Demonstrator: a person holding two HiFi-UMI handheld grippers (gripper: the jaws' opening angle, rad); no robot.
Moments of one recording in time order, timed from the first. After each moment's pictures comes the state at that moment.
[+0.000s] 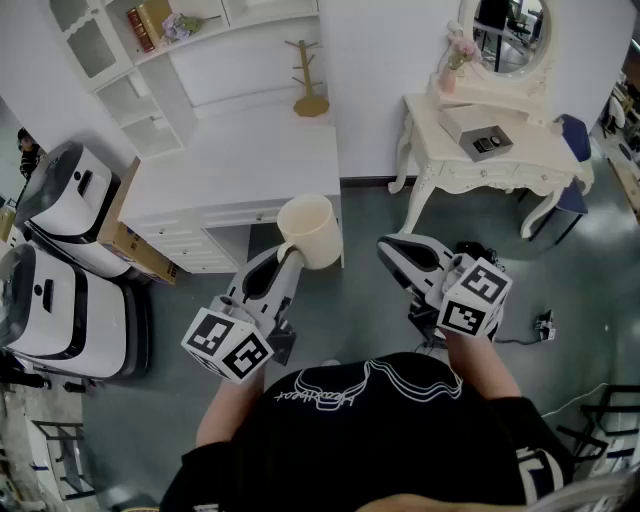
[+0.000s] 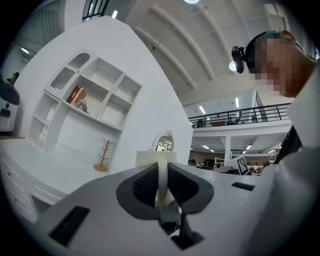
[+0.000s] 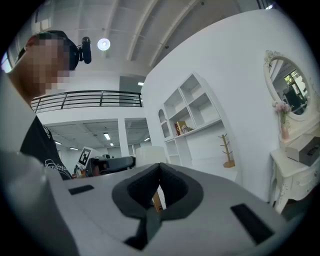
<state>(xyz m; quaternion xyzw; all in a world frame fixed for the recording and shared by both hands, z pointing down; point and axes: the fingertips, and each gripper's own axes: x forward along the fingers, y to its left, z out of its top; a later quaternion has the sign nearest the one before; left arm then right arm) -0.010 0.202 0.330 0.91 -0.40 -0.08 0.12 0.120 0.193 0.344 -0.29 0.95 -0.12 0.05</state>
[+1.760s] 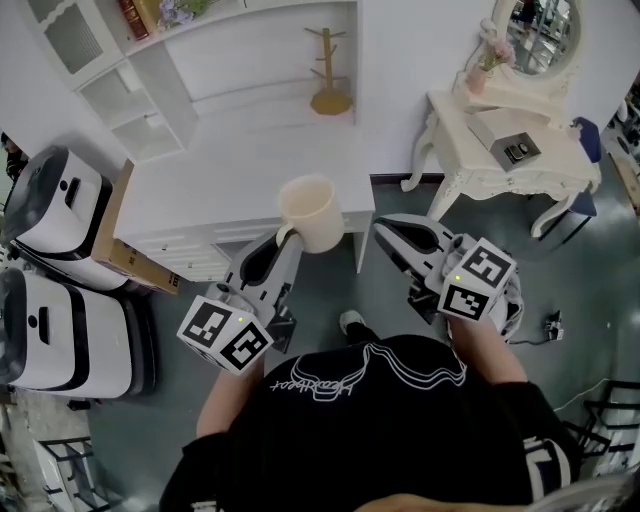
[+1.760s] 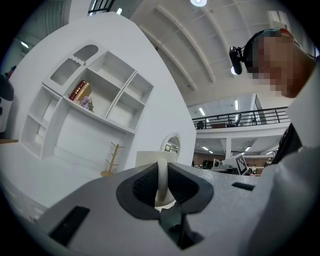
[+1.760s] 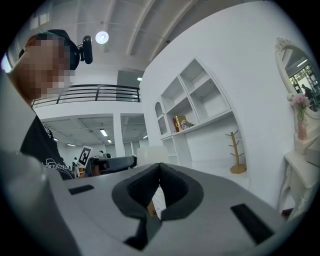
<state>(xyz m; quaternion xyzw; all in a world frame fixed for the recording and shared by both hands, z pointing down) -0.113 0.056 0.343 0.91 -0.39 -0.09 0.12 0.004 0.048 0.353 -0.28 0.95 -0.11 0.03</state>
